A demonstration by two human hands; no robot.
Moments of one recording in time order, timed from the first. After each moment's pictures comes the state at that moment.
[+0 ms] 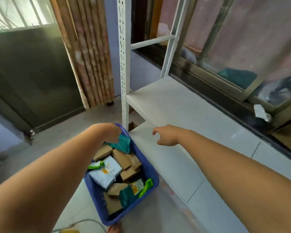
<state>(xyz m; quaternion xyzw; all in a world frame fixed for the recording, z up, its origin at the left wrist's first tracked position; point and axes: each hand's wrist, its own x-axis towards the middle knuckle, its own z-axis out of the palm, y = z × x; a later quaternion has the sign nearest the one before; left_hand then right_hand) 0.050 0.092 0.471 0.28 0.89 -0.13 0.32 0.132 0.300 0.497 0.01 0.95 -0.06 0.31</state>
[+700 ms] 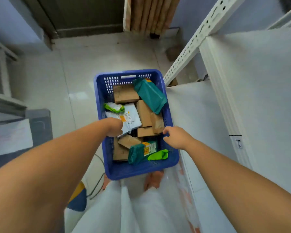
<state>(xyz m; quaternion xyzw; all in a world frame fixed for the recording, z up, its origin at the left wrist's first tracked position) 0.018 -0.014 0.197 0.09 0.85 0.05 0.52 0.031 0.229 0.208 -0.02 0.89 -0.09 0.44</state>
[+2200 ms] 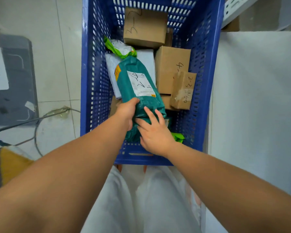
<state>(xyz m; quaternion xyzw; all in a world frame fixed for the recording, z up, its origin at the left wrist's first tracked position) 0.067 0.068 -0.080 -0.60 0.40 0.64 0.25 0.098 0.205 -0.078 -0.45 0.87 -0.04 0.21</state>
